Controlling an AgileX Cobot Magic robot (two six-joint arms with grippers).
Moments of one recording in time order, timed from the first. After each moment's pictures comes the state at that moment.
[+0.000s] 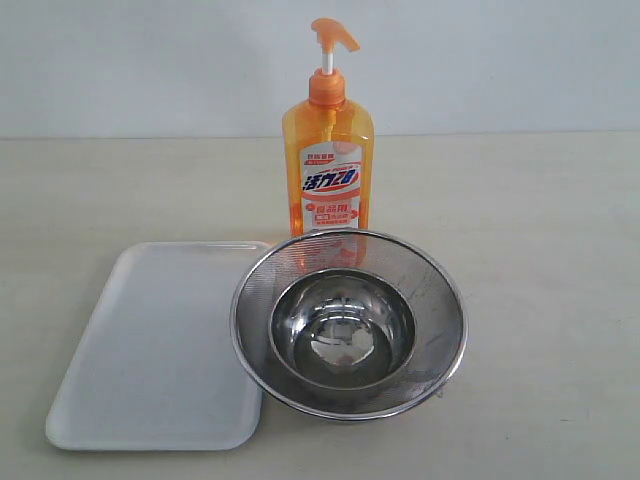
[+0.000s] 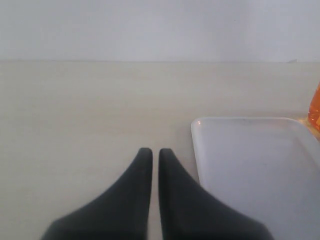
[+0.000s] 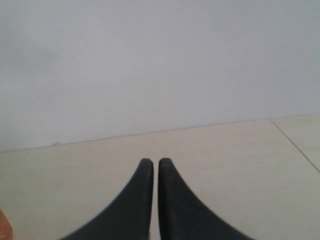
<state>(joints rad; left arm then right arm) 0.05 0.00 0.00 -0.04 0.32 0.05 -0.05 0.62 -0.46 0.15 0.07 -0.04</state>
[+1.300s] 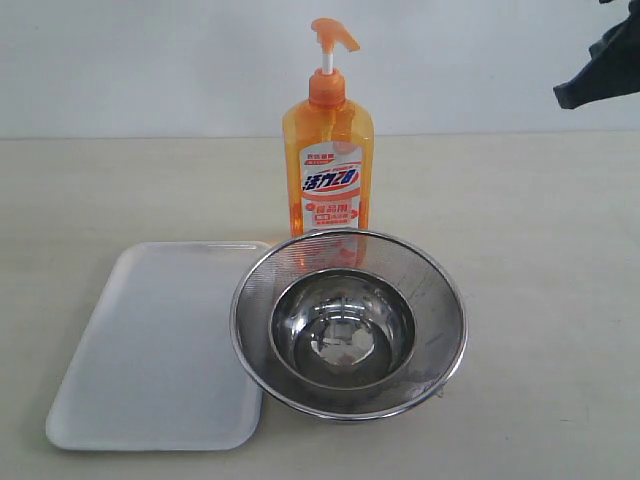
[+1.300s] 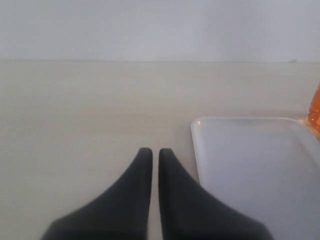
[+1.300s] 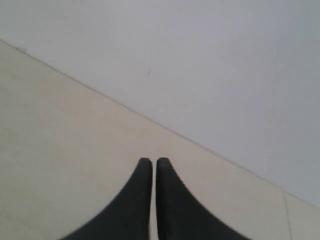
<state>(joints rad) 0.05 0.00 0.00 -0.04 0.32 0.05 0.06 1.54 -1.04 0.05 0.02 -0.54</state>
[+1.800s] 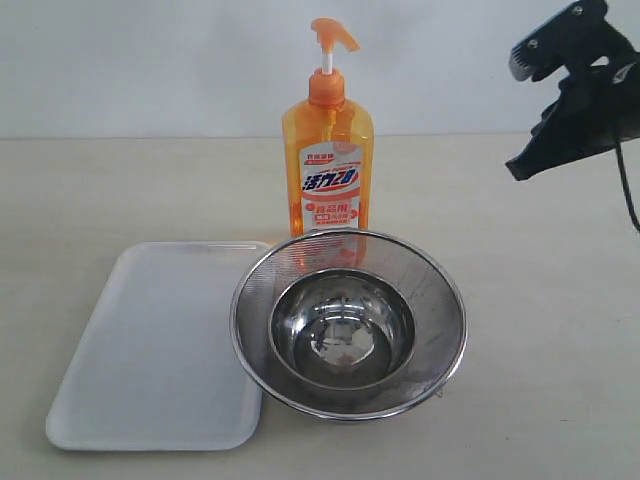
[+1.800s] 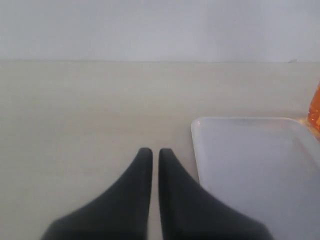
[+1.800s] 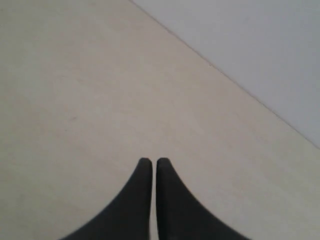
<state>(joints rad) 0.05 0.00 0.00 -0.04 0.32 0.05 0.16 1.64 -1.04 0.09 0.18 -0.64</state>
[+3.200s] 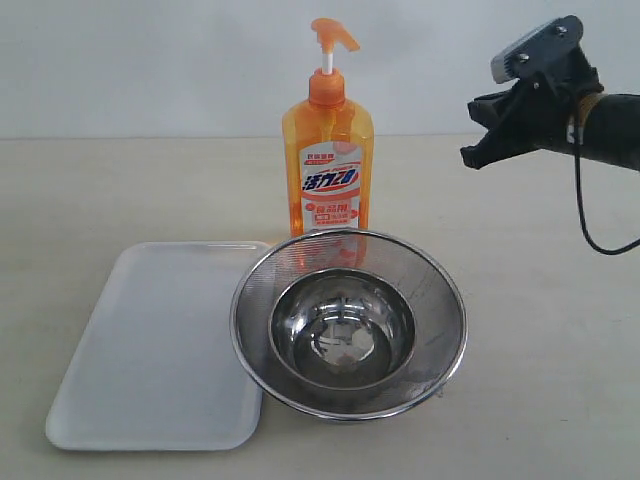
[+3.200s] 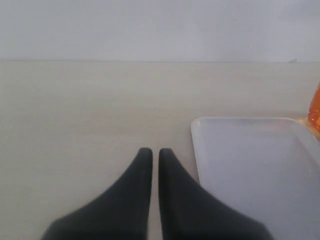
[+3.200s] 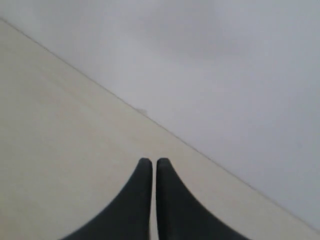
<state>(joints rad) 0.05 0.00 0.00 -0.04 0.32 0.05 0.04 1.90 -1.04 -0.86 -0.65 0.34</state>
